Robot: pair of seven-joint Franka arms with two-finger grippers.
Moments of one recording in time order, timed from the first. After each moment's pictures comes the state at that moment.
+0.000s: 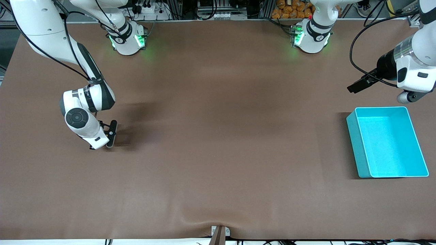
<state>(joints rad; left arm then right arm) 0.09 0.01 -0.21 -1.60 -0.07 1.44 -0.71 0.03 0.51 -0.05 -2.06 -0.45 2.46 -1.16</state>
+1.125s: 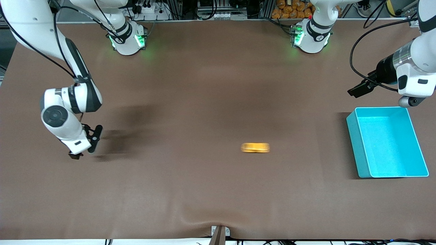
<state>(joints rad) 0.10 0.04 -0.20 -1.61 -0.07 1.44 -0.80 -0.01 0.41 -0.06 -1.98 -0.43 2.44 -1.15</state>
